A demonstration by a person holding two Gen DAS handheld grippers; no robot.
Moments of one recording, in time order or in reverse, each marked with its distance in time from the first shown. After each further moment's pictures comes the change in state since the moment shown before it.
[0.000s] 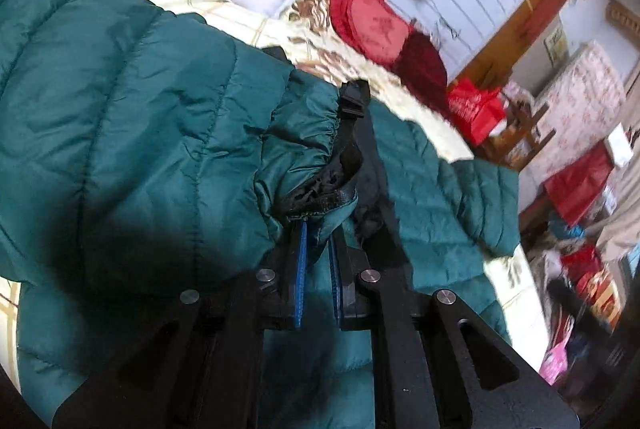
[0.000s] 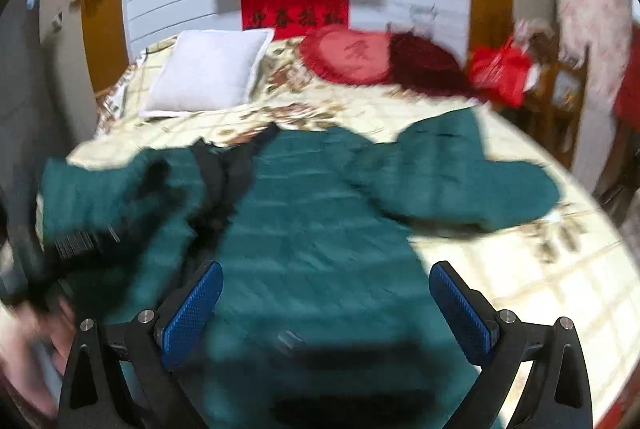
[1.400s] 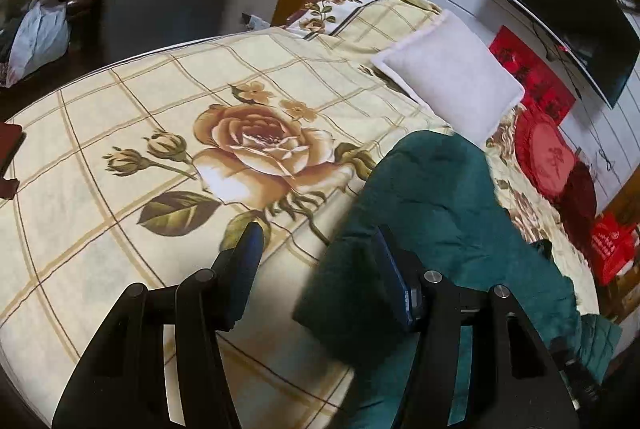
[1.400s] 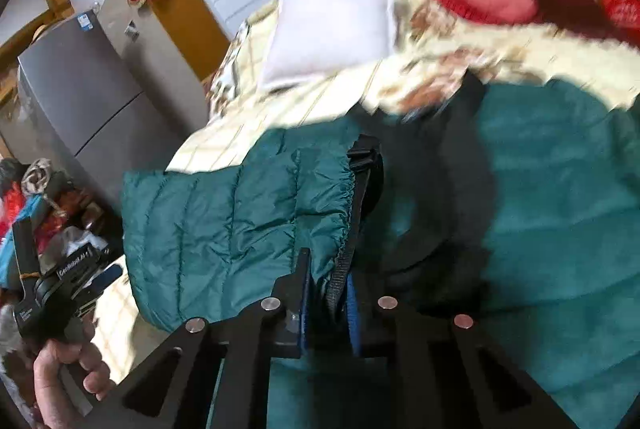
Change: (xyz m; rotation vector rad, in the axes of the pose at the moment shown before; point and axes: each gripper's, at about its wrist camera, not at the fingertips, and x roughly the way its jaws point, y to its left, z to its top) left arm -0.116 0.127 0.042 -0.302 -0.325 0.572; right arm 0.133 0.095 0.024 0.011 0.083 0.427
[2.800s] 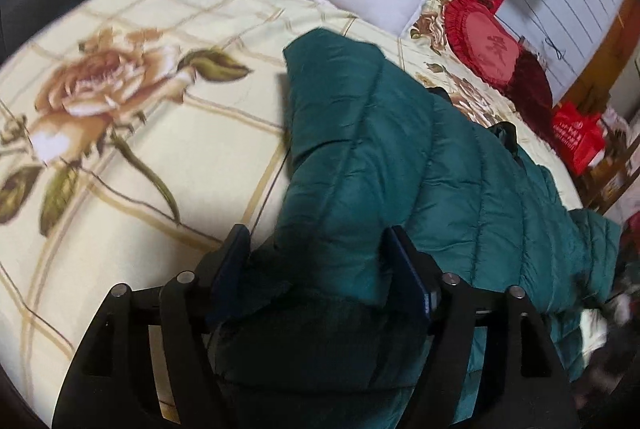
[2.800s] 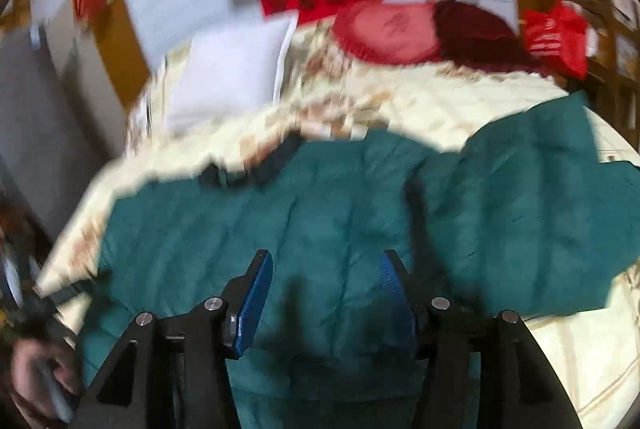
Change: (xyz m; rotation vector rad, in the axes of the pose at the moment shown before) left arm 0.070 -0.084 -0.048 0.238 0.276 -0.213; right arm -0.041 -0.103 0.004 -0.017 0.055 -0.278
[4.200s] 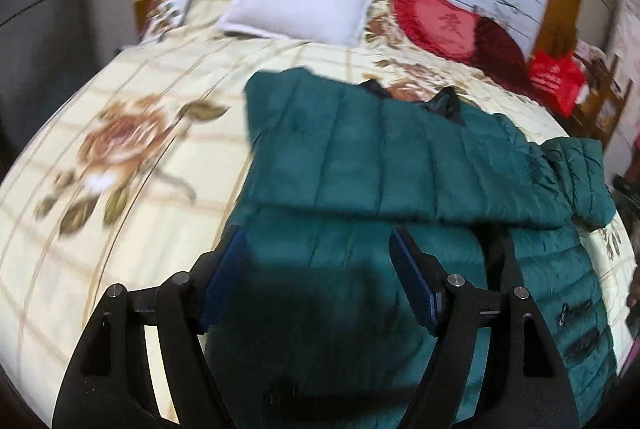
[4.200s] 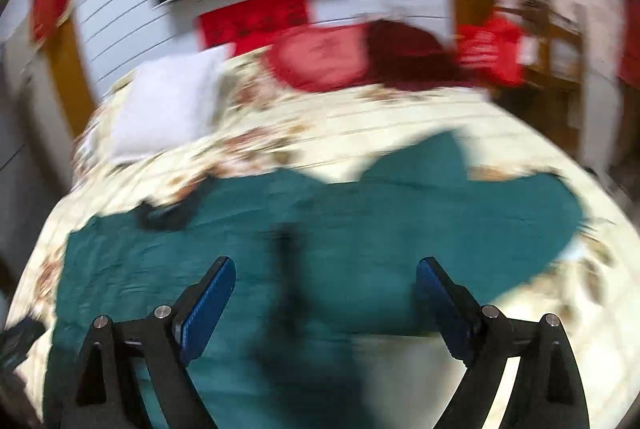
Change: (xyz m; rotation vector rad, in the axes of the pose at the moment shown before) left arm -0.089 -0.056 -0.060 0.255 -0.110 0.082; right arm -0.113 -0.113 0.002 0.178 -0.198 -0.244
